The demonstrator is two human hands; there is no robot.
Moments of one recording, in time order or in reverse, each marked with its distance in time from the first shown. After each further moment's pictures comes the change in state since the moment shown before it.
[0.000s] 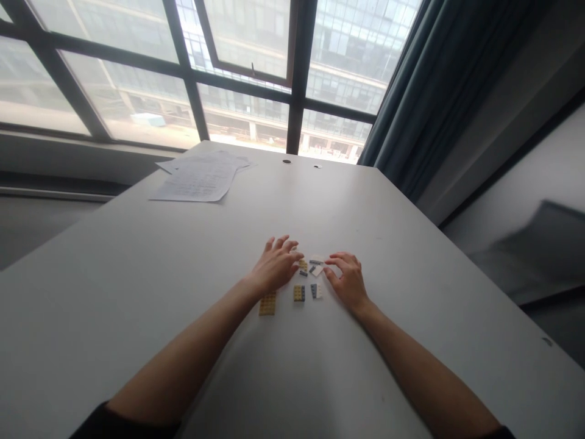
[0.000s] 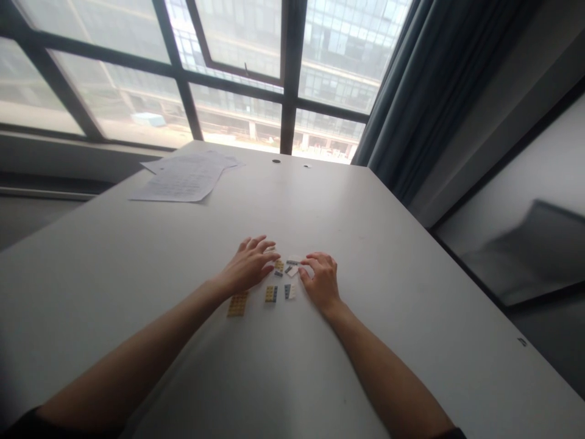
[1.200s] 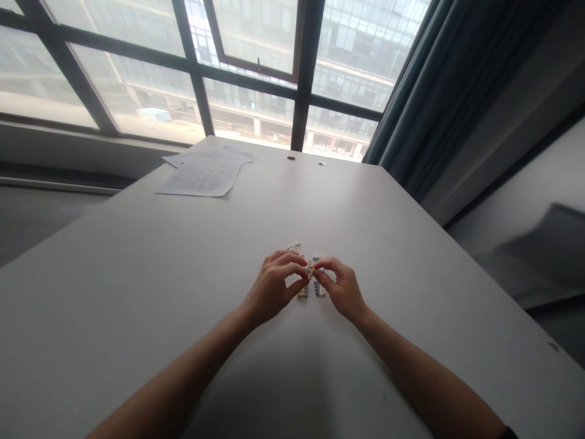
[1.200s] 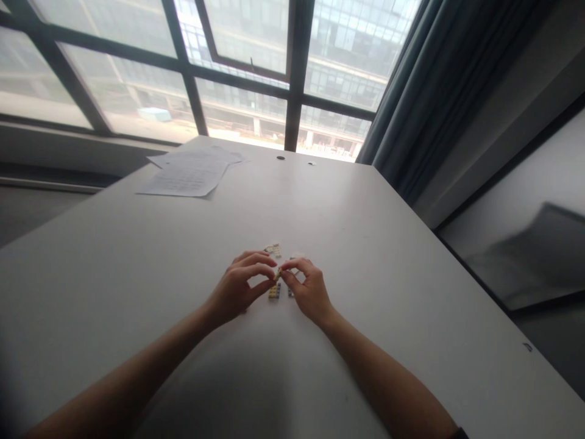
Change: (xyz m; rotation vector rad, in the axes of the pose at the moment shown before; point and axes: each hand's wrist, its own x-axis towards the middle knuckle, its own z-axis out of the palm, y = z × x) left_hand -0.045 0.031 -0.020 -0.541 0.381 0.025; right_hand -0.005 -0.054 -0.013 0.663 -0.134 0.083
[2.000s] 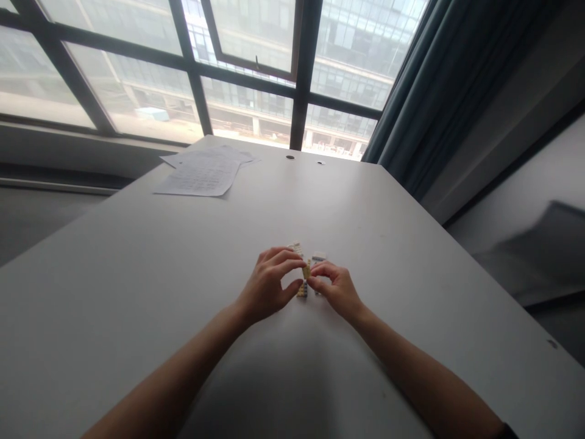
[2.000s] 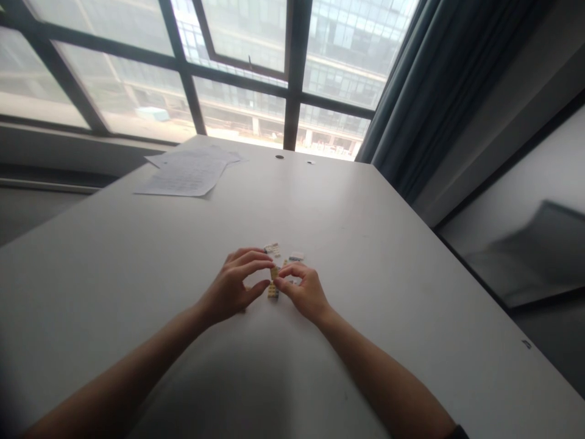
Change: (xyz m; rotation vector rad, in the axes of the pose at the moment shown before) left_hand -0.001 -0.001 -0.008 0.140 -0.043 0.024; right_hand -0.001 0.003 0.002 0.087 -0.090 0.056
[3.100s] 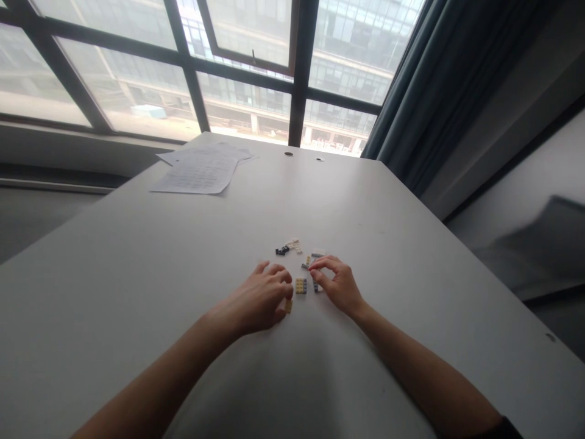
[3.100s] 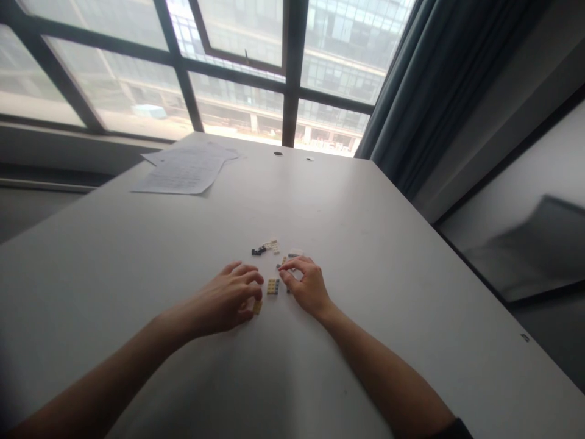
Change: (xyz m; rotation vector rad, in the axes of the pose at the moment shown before) left_hand -0.013 0.007 -0.019 0.192 -0.545 0.050; right_hand -0.001 0.003 -0.004 -0.231 0.066 -0.044
